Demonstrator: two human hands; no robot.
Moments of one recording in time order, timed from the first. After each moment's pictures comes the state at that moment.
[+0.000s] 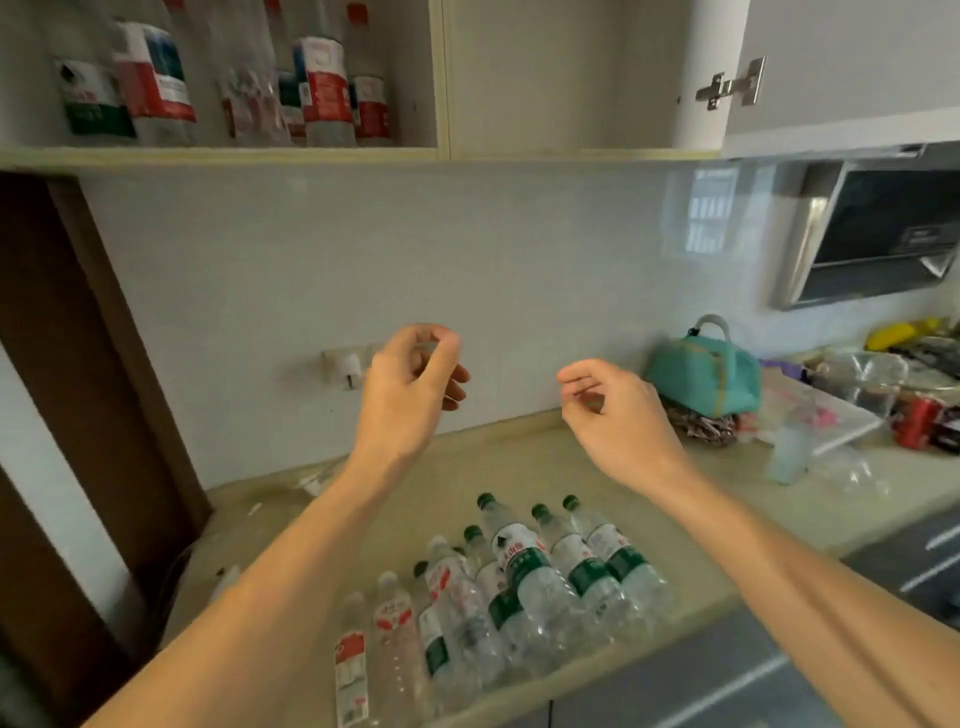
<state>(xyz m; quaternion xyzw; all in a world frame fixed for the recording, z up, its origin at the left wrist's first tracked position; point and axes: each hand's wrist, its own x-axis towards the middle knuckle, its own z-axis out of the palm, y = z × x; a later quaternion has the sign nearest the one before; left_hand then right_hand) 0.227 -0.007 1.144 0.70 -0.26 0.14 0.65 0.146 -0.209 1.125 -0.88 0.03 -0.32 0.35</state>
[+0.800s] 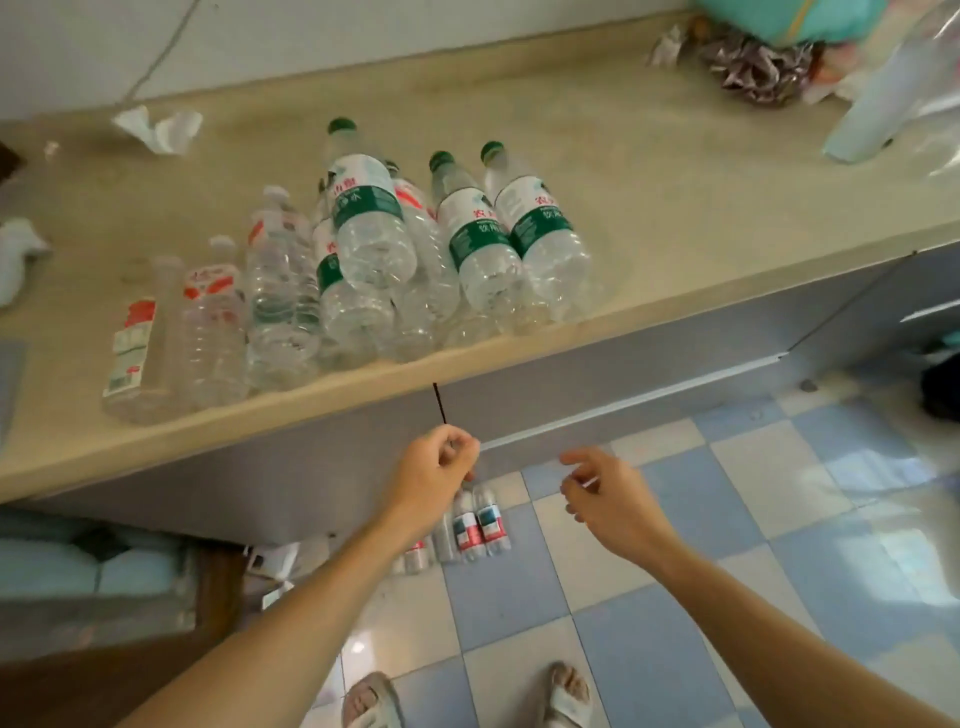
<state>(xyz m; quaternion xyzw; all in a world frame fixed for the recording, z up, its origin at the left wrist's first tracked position) 0.079 -0.140 0.689 0.85 -0.05 -0.21 0.48 -0.004 -0.357 0.676 -0.84 0.23 0.14 0.47</state>
